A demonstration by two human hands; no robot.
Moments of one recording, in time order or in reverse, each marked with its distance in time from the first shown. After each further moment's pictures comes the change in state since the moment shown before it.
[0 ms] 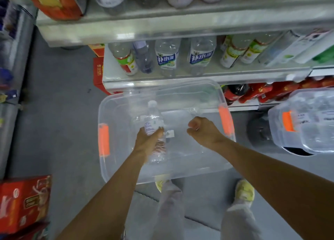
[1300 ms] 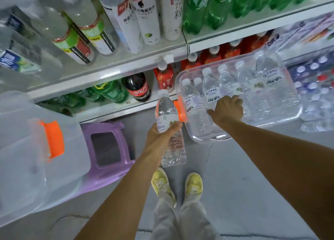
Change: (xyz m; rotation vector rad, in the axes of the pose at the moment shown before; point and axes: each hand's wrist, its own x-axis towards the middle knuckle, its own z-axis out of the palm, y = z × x) left_hand -0.081 -0.012 0.481 0.028 -0.266 0.022; right_hand 0.048 0.436 -0.253 -0.388 0.357 0.469
